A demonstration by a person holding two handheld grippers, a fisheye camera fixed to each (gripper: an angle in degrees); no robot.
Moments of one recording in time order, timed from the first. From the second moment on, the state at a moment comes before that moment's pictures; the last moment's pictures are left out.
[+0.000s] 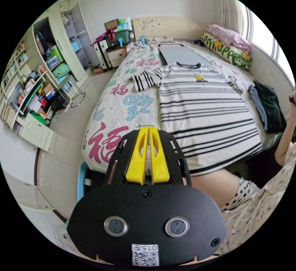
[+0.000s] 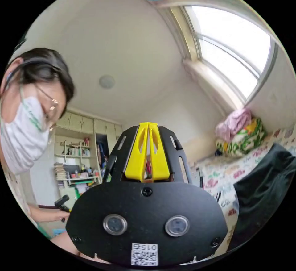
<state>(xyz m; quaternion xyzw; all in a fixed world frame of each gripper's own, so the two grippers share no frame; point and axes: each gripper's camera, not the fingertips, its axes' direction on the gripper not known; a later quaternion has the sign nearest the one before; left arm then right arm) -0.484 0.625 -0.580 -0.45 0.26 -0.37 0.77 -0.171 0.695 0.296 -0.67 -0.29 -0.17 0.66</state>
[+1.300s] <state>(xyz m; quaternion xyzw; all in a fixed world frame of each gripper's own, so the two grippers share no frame) 0.102 0.013 0.033 -0.35 0.59 -0.23 0.69 0.277 1.338 0.361 -0.91 -0.05 -0.40 0.06</state>
